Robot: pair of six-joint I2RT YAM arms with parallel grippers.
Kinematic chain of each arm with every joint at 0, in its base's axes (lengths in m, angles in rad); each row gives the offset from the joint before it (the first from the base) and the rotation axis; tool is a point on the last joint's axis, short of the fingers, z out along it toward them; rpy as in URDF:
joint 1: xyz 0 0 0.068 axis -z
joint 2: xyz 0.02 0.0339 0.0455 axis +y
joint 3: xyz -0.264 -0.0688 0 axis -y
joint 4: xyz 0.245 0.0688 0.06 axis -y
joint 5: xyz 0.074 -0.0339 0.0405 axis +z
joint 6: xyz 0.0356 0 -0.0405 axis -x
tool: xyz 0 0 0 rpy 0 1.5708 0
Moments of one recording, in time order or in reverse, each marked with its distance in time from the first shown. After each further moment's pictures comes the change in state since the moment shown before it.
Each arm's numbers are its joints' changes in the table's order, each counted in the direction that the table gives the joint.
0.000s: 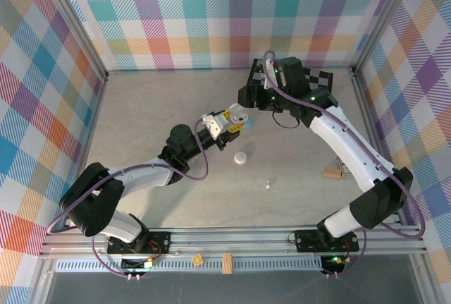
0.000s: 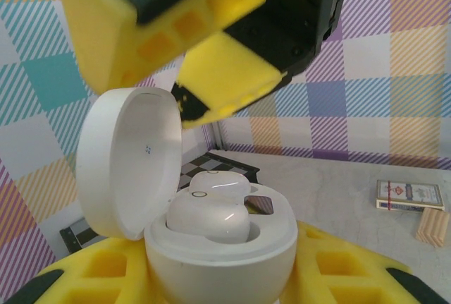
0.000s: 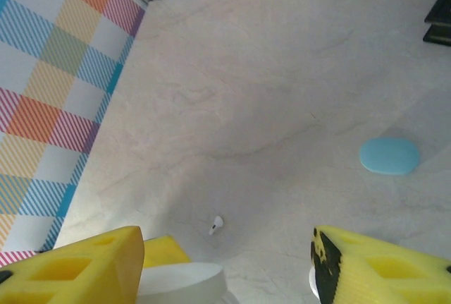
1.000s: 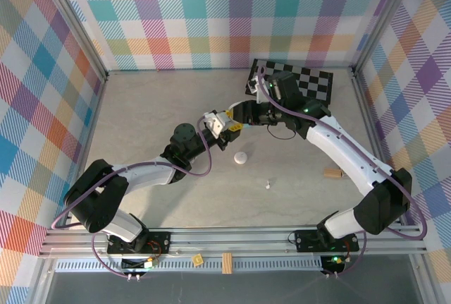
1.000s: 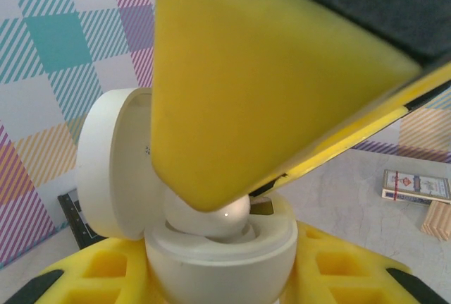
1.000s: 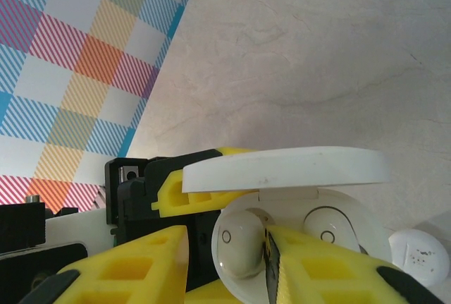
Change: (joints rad) left arm 0.000 0.037 0.014 -0.034 0.049 0.049; right arm -0.031 -0.053 -0.183 0.138 0.215 -0.043
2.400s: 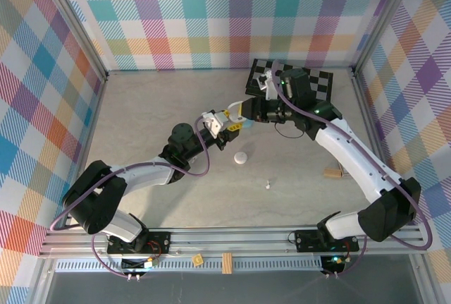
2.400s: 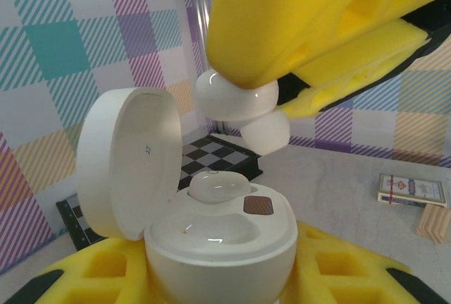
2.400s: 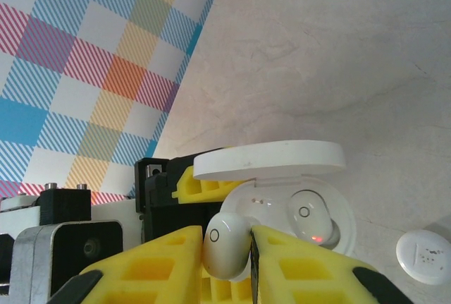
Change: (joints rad) left arm -0.010 -0.013 -0.008 0.006 -0.021 0.003; right arm 0.041 -0.055 -0.011 0.014 0.064 -0.041
